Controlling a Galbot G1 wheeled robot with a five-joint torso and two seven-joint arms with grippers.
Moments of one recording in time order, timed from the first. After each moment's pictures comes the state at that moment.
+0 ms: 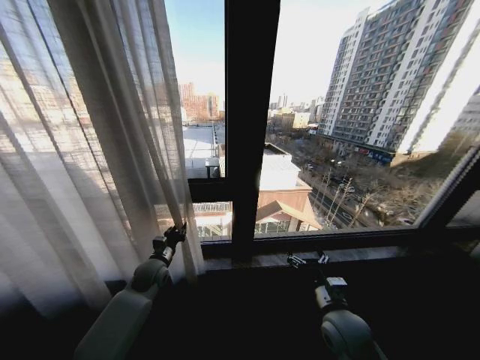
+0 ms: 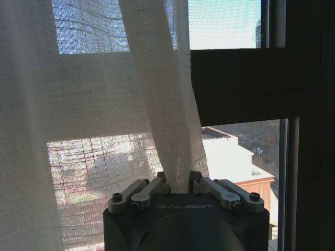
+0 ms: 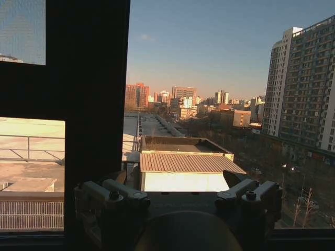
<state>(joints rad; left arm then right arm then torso) 0.89 -1.07 -0.25 -1.68 -0.48 0.25 -0.17 -1.42 1.17 0.48 2.14 0.30 -0.25 0.28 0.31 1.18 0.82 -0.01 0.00</state>
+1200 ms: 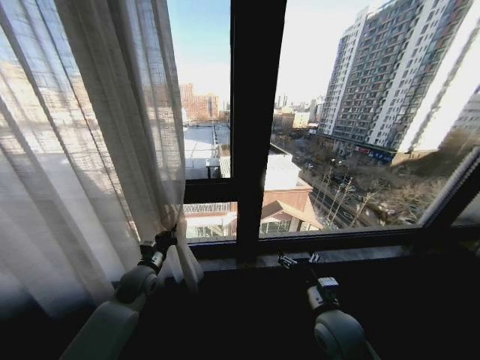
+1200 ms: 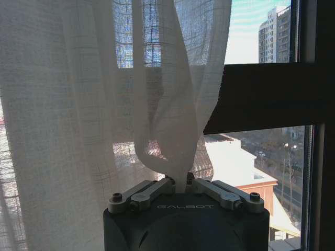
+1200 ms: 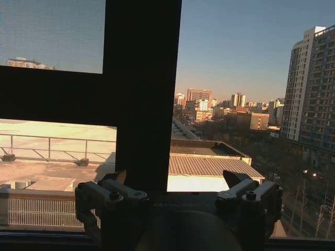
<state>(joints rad) 1.01 -1.02 -0.34 -1.81 -0.51 0.26 -0.17 -1.41 1.17 0.41 2.16 0.28 -0.26 0.27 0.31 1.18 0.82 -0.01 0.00</state>
